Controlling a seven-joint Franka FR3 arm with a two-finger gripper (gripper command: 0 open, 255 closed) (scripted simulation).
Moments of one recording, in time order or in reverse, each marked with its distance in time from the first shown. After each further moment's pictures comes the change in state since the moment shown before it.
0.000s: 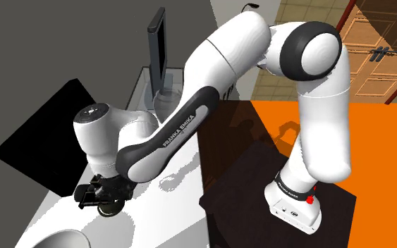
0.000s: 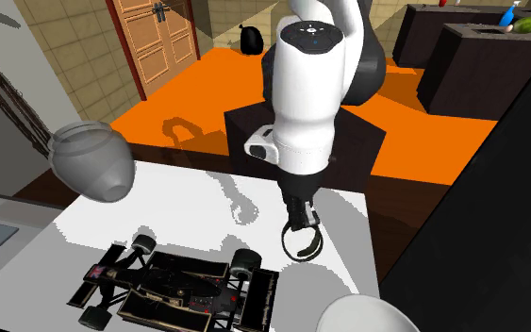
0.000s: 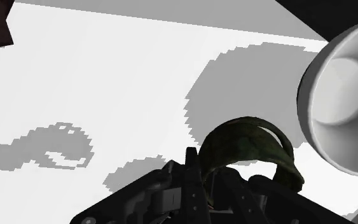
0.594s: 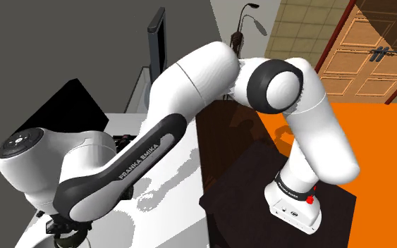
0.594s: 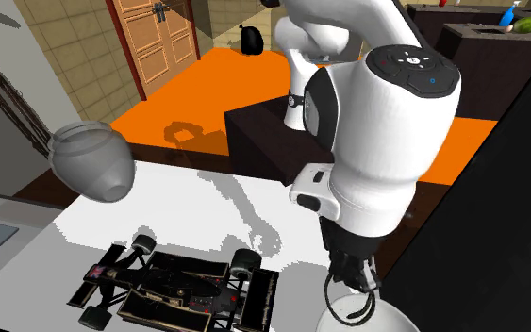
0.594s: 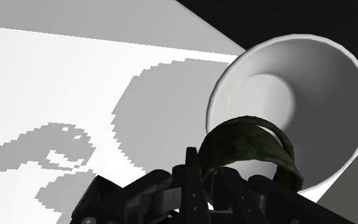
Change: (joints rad) arm 0.230 0.279 -0.043 0.450 -0.083 -0.183 0.124
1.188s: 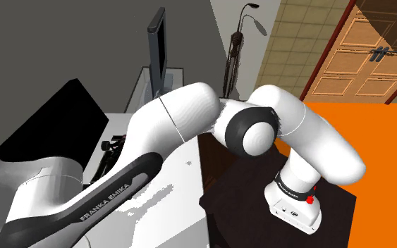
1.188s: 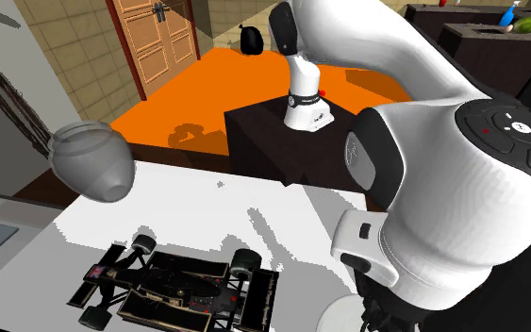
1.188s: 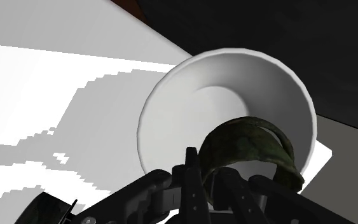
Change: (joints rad) arm 0.191 0.286 -0.044 0.476 -0.035 -0.174 0.018
